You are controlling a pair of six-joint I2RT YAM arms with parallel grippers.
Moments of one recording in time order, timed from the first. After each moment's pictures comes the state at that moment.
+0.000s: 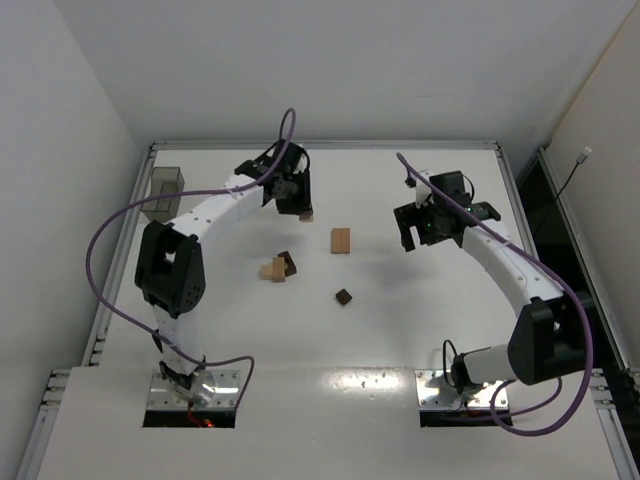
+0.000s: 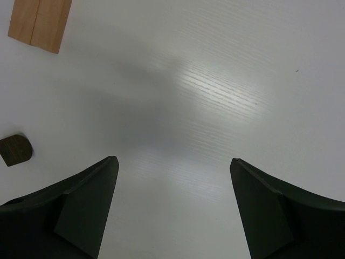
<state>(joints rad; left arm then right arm) -0.48 1.85 1.60 -0.67 0.03 -0.50 0.21 1.39 1.04 -0.58 -0.04 -0.13</state>
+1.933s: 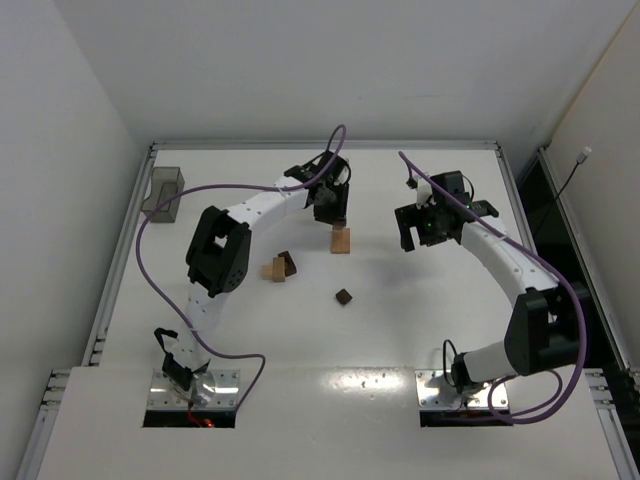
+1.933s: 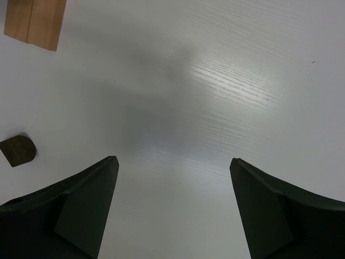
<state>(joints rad) -0.61 2.21 1.90 -0.66 0.06 -0.47 0.18 1.44 1.04 -0.58 -0.08 -0.11</state>
